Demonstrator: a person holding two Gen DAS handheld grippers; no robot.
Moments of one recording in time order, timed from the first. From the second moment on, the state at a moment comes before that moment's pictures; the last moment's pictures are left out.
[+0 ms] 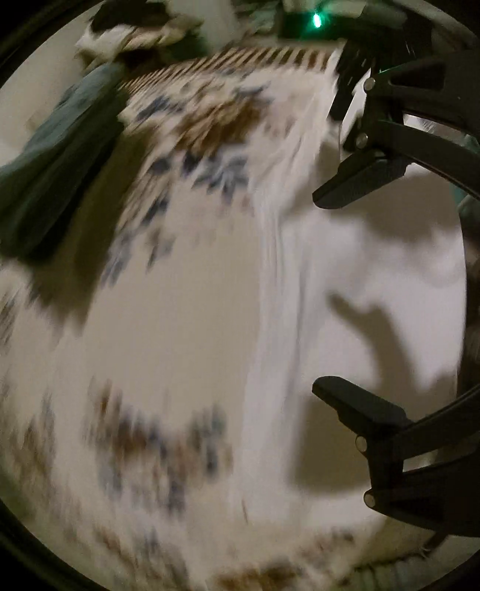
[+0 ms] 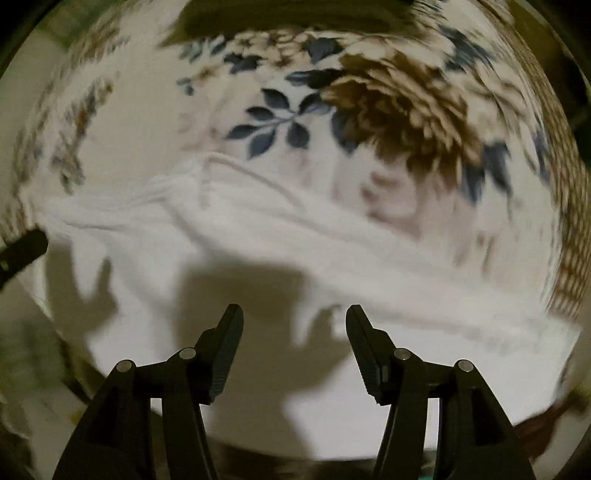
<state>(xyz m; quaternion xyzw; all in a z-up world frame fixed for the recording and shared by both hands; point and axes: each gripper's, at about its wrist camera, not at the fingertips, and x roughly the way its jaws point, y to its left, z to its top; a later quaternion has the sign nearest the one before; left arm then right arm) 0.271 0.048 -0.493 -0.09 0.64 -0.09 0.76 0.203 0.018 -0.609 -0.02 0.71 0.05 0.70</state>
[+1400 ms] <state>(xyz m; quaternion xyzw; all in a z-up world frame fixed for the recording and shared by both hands) 0.229 0.013 -0.527 -0.07 0.69 -0.08 0.72 0.102 -0.299 -0.603 0.42 0.63 -0.15 0.63</state>
